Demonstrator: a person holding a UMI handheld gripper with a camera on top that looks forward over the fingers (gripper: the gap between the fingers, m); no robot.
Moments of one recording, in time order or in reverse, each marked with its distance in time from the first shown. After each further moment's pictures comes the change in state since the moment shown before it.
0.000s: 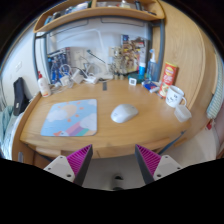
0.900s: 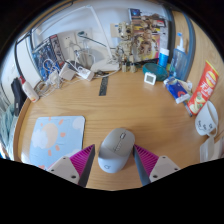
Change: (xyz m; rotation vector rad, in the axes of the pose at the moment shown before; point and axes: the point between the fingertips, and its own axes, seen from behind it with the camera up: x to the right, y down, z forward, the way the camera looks) arm 0.013 -0.091 0.175 -0.218 -0.154 -0.031
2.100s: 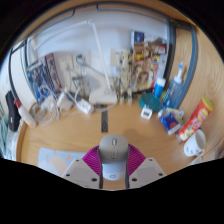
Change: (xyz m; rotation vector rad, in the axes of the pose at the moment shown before) arm -0.021 -0.117 -0.029 0.150 0.129 0.017
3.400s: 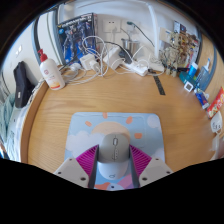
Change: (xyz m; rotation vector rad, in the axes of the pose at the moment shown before) arm -0.194 0.140 0.002 -0.212 -0.091 -0.092
